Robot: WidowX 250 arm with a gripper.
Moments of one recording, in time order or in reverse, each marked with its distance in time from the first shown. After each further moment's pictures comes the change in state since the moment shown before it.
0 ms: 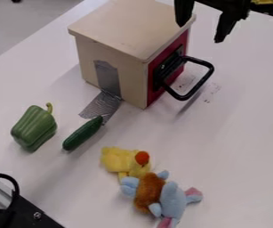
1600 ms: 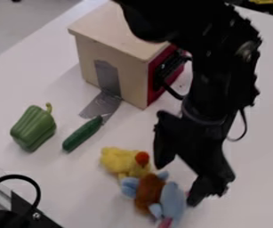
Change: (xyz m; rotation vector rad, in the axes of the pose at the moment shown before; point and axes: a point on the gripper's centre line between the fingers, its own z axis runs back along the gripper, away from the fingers) arm -0.166 -0.079 -0.077 -0.048 0.139 -0.323
